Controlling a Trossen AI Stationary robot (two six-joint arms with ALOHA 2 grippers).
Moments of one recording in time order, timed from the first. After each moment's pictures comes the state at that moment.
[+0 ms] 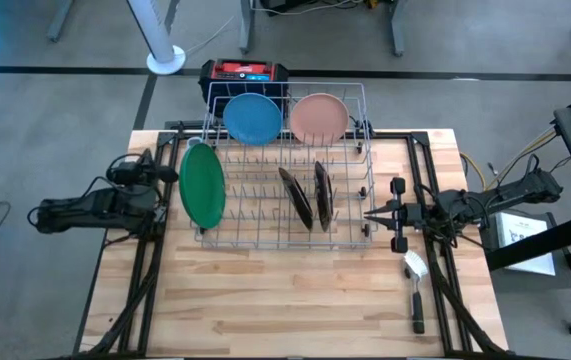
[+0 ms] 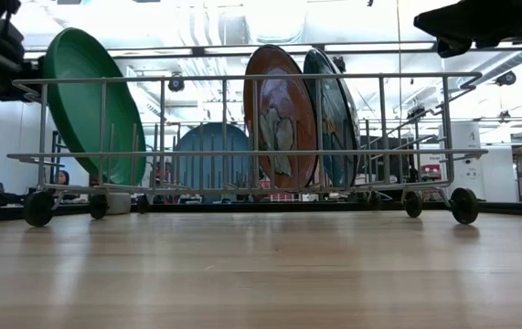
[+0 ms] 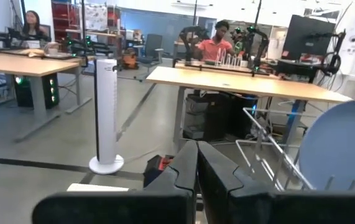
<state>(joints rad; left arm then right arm) 0.00 0.11 0.34 -0.74 -1.57 -0.64 0.28 0.46 0.25 0.21 0.26 -0.30</state>
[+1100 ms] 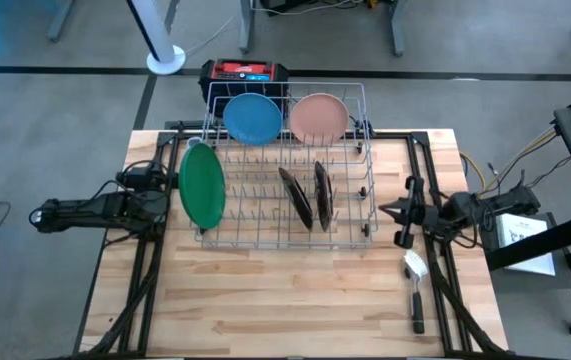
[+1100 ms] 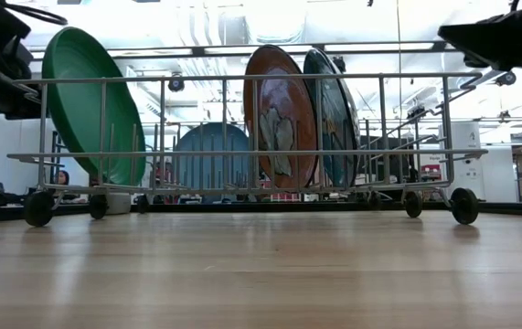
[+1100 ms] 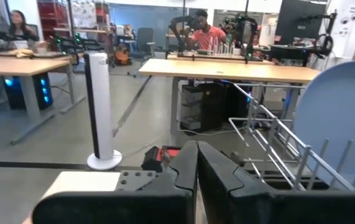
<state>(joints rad) 0.00 0.12 0.23 -0.70 -1.53 -0.67 0.27 0.01 0.01 0.26 0.30 -0.55</state>
